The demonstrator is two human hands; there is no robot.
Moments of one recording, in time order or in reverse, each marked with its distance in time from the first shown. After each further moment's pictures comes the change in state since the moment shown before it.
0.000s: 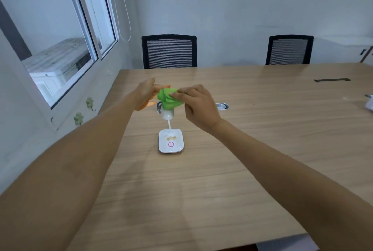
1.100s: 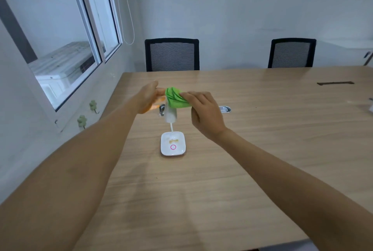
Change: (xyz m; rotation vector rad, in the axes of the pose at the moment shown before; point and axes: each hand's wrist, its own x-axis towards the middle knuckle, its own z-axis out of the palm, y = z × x) left_hand 0.003 -0.001 0.000 -0.007 0.011 -0.033; right_hand -0.013 0.001 0.000 0.027 0.038 0.048
